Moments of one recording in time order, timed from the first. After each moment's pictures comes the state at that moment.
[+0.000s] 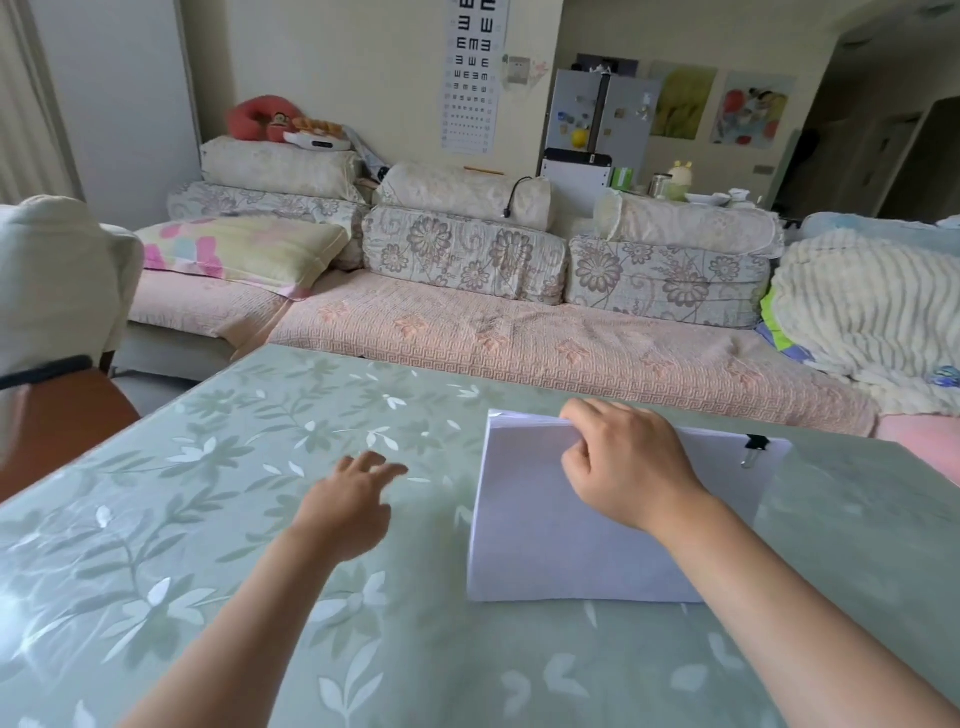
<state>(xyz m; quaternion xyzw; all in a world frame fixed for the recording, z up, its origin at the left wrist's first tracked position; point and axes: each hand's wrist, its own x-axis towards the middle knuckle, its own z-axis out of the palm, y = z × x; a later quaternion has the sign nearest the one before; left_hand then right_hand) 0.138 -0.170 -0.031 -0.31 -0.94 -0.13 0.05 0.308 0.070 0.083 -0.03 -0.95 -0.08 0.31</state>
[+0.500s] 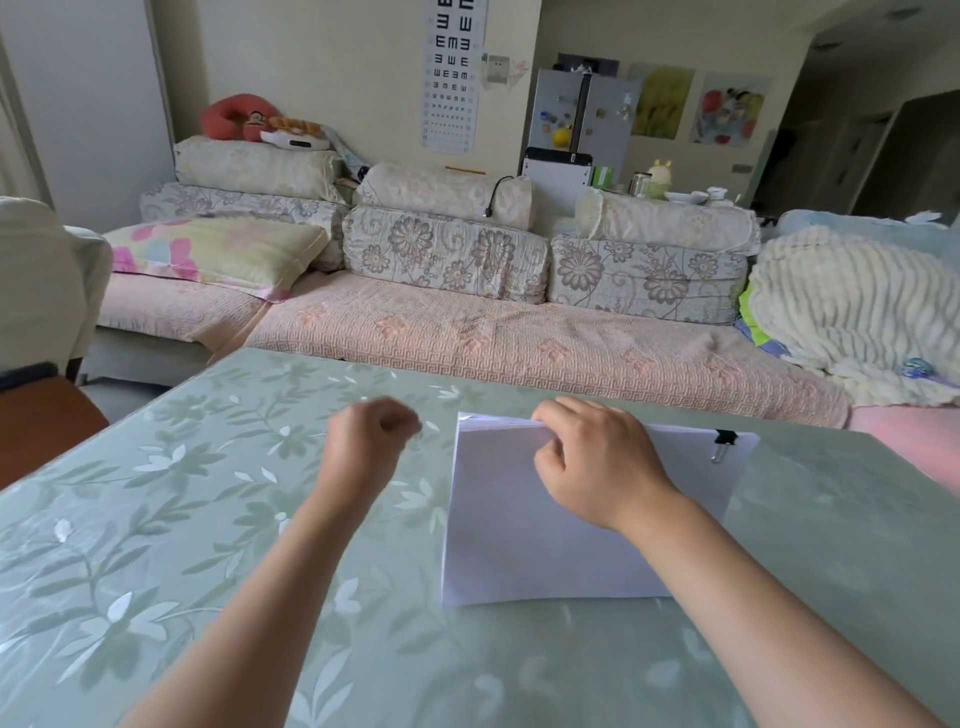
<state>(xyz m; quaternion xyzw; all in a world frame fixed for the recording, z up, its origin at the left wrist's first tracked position) 0.155 -0.117 0.036 -0.21 -0.83 -0.49 0.13 0.309 0.073 0.080 -0.02 -0.95 -0.04 0.32</state>
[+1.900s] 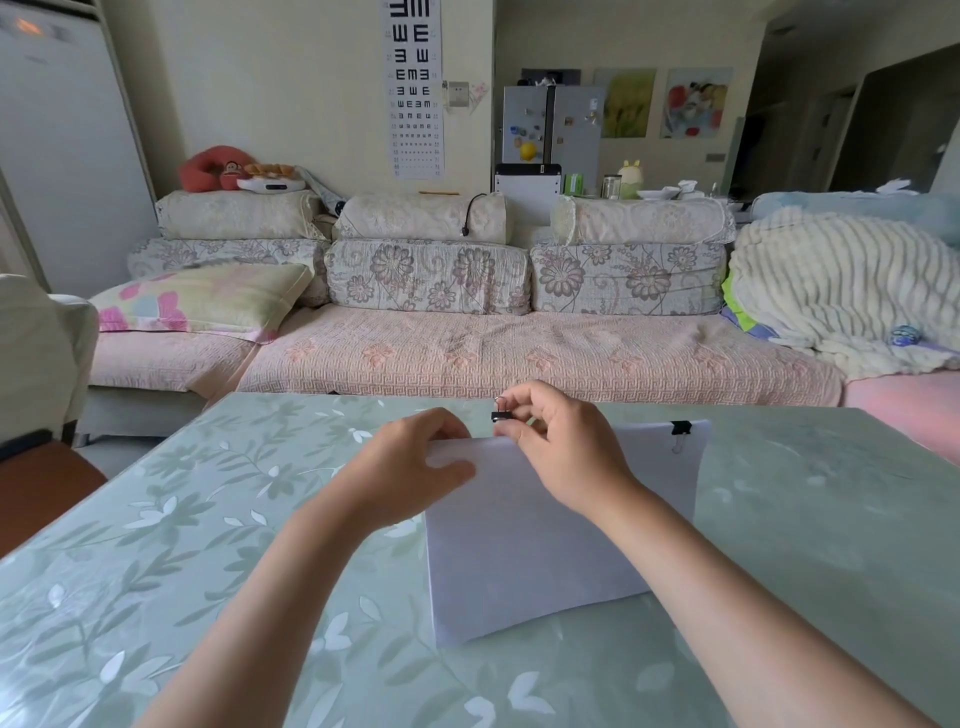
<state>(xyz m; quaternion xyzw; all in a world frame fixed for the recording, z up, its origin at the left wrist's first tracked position) 0.214 -0.092 0.093 -0.41 -0.83 -0.37 0.02 0.305 0.086 0.086 -0.05 -0.88 0.31 0.35</state>
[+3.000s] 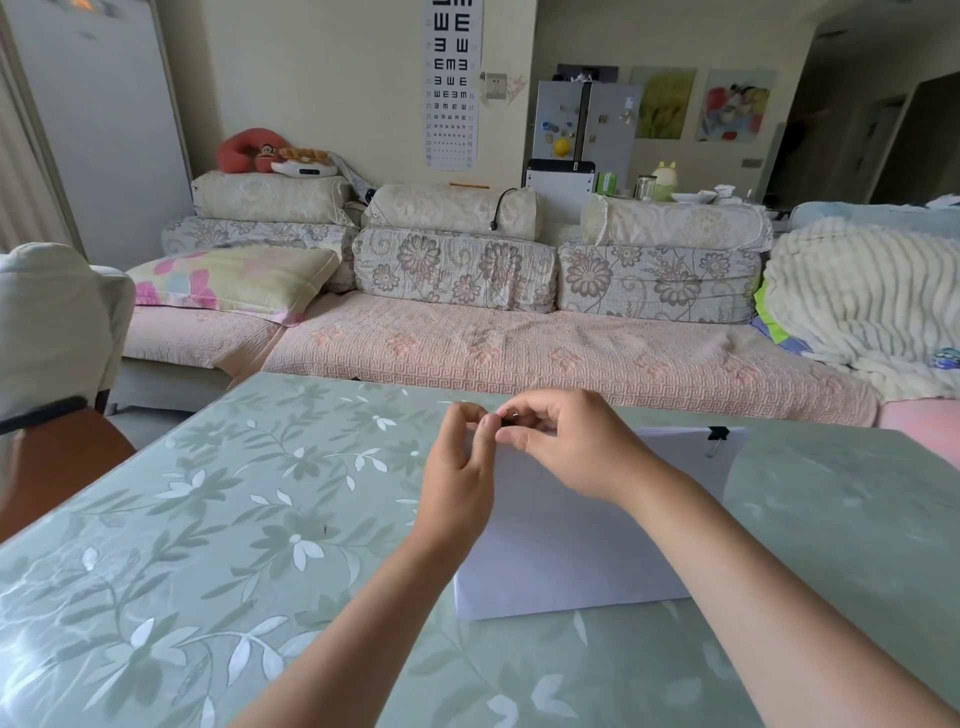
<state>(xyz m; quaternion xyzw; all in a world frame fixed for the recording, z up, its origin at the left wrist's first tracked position) 0.233 -0.056 0.050 -0.28 -0.66 -0.70 0.07 0.289 0.073 0.101 0.04 -0.91 0.35 0.21</state>
